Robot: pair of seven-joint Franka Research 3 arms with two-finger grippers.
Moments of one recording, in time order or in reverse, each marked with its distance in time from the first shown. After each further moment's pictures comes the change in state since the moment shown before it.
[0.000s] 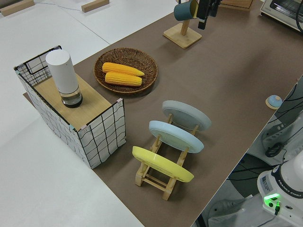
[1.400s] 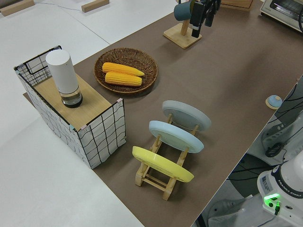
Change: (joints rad) left arm 0.003 -0.055 0.071 -0.063 0.107 -0.017 0.132; right arm 0.000 0.000 0.000 0.000 0.000 0.000 0.000
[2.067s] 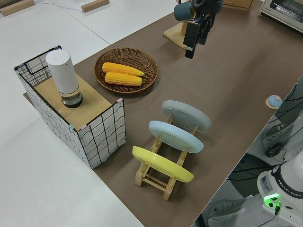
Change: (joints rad) left arm 0.013 -0.164 0.177 -0.266 0.055 0.133 0.059; right arm 0.000 0.000 0.000 0.000 0.000 0.000 0.000
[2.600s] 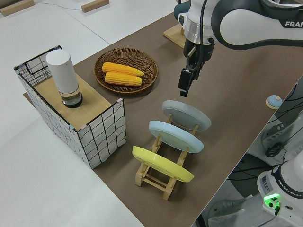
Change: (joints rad) left arm 0.005 -0.039 0.053 -0.226 0.000 0.191 -0.001; right arm 0.000 0.000 0.000 0.000 0.000 0.000 0.000
